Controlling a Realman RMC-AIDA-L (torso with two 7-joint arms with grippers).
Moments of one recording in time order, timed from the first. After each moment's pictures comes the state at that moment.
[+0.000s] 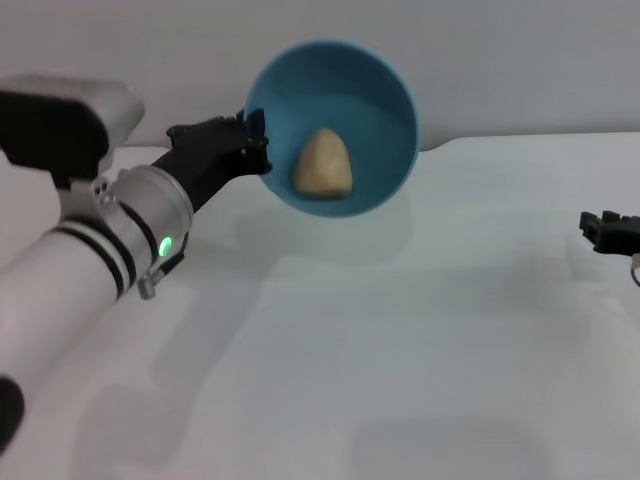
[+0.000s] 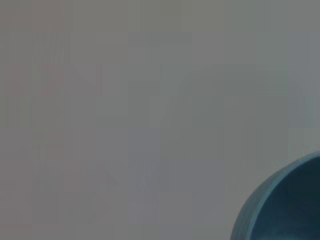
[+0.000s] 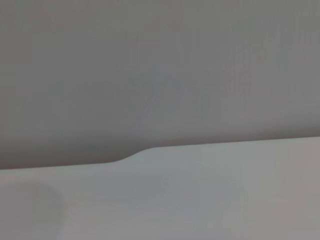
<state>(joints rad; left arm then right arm) -0.19 -2.06 2.00 1.32 -0.51 0.02 0.01 0.28 2.08 1.85 0.86 -1.82 0.46 -1.14</state>
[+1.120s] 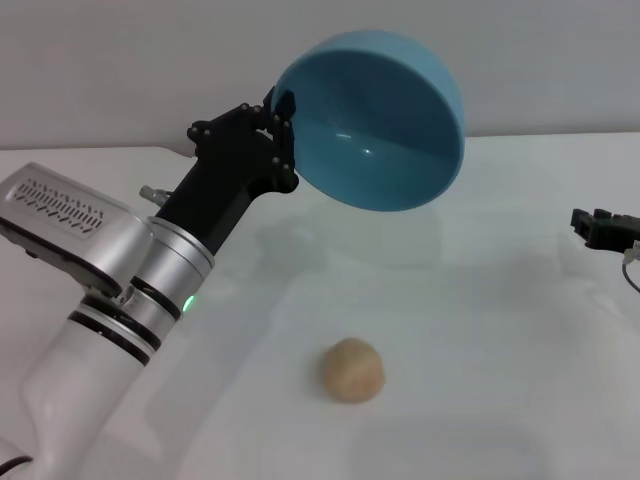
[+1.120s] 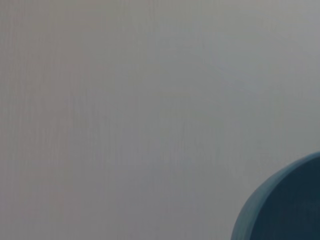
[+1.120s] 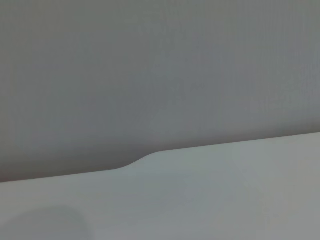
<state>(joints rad) -0.34 -2.08 2.31 0.76 -0.54 0.94 0.00 0.29 2.08 1.84 0.84 -1.76 0.45 -1.14</state>
